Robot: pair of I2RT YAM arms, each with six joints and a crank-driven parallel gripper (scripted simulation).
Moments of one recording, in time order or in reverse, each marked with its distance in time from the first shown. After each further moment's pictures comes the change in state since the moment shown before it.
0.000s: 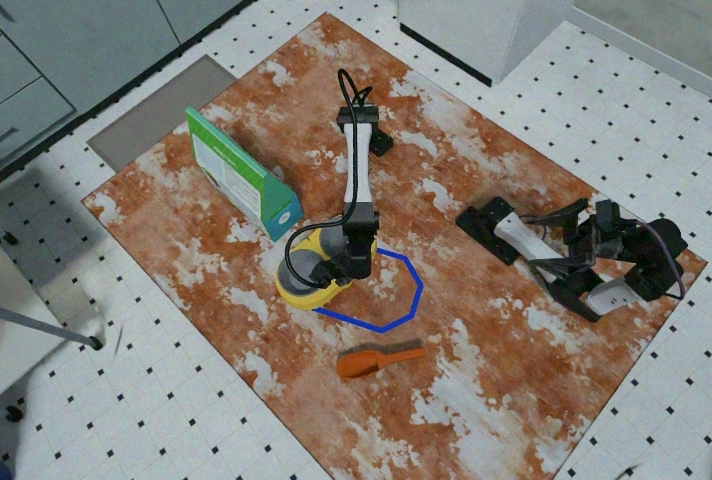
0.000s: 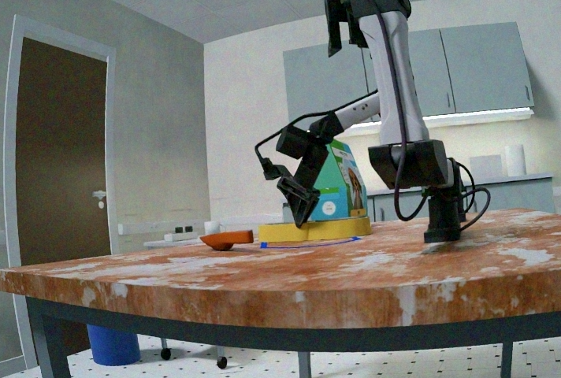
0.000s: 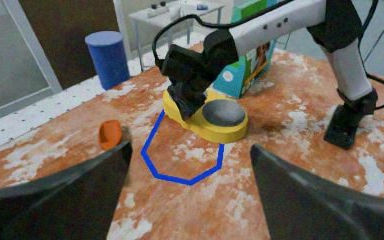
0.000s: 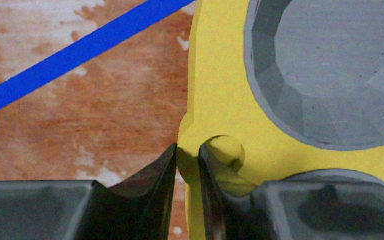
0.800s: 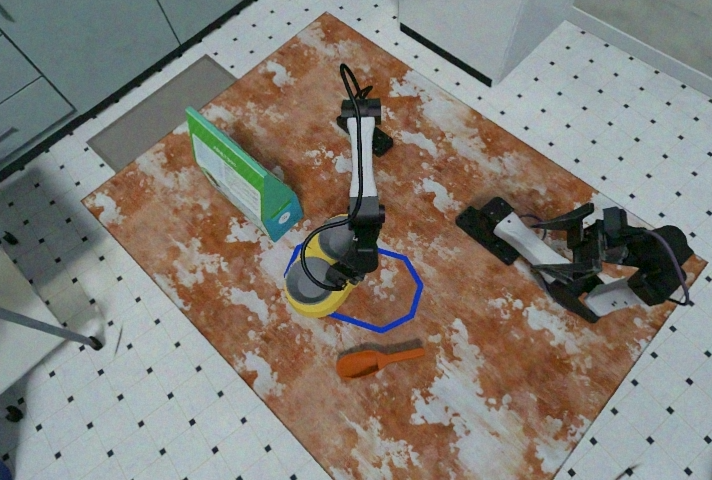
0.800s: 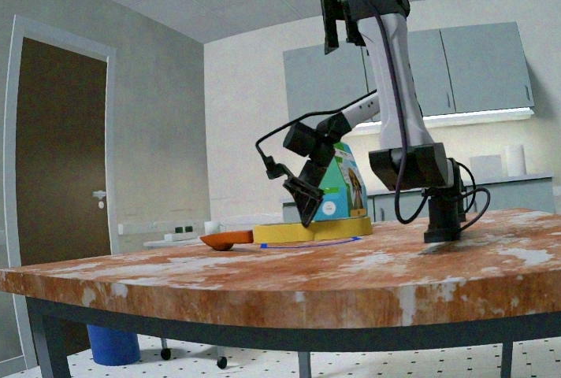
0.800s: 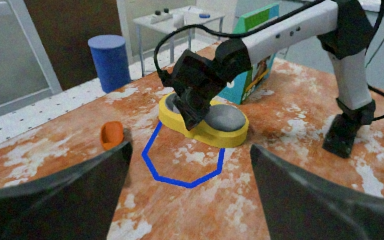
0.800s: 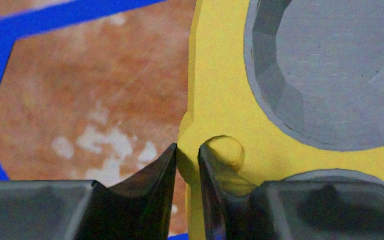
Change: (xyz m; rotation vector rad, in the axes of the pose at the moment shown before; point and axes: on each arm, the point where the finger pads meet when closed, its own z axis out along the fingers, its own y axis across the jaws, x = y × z) left arm -0.004 0.010 -0.007 -0.020 -0.031 -0.031; right arm 0.020 0.016 -0.013 -0.134 0.015 -0.202
